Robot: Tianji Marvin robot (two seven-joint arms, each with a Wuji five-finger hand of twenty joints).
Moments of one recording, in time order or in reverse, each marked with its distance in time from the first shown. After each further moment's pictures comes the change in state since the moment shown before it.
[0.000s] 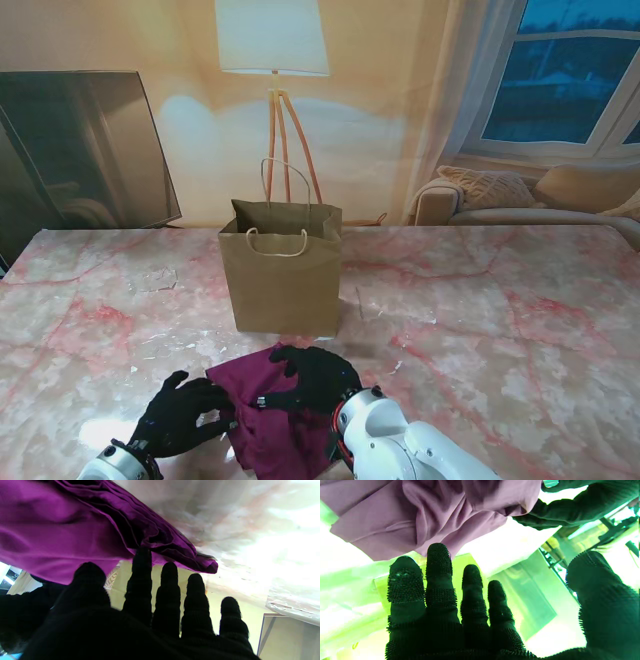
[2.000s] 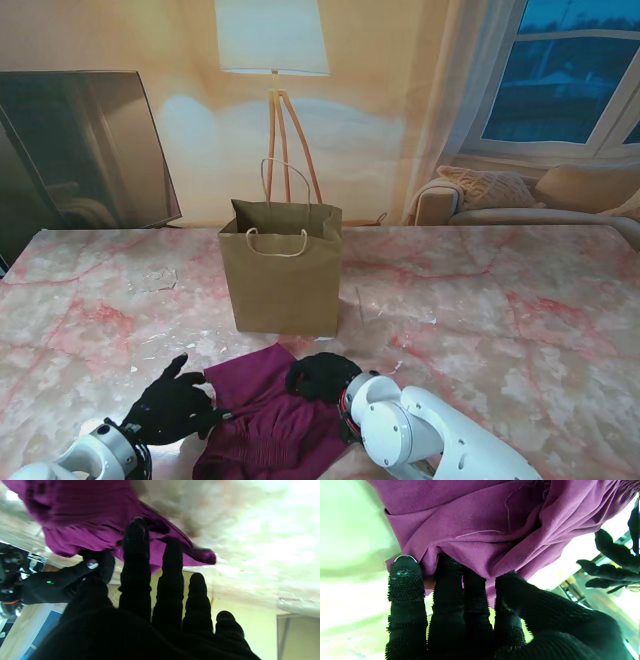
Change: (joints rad) left arm -0.004 0.019 -0.083 -0.097 0.046 -0.041 -0.224; right arm 0.220 0.001 -0.091 0.317 0.109 -0.096 0.109; left_hand 0.019 0.163 -0.117 0.058 0.338 -0.056 0.473 0.070 0.248 0.047 0.153 0.261 -0.044 0.030 0.072 0.122 0.011 -0.092 -0.292 -0.303; right_hand 0.308 0.242 0.278 -0.024 0.216 -0.164 0.278 0.077 0.181 -0.032 0.016 0.000 0.054 -0.125 0.043 -0.077 0.006 0.003 -0.017 0.000
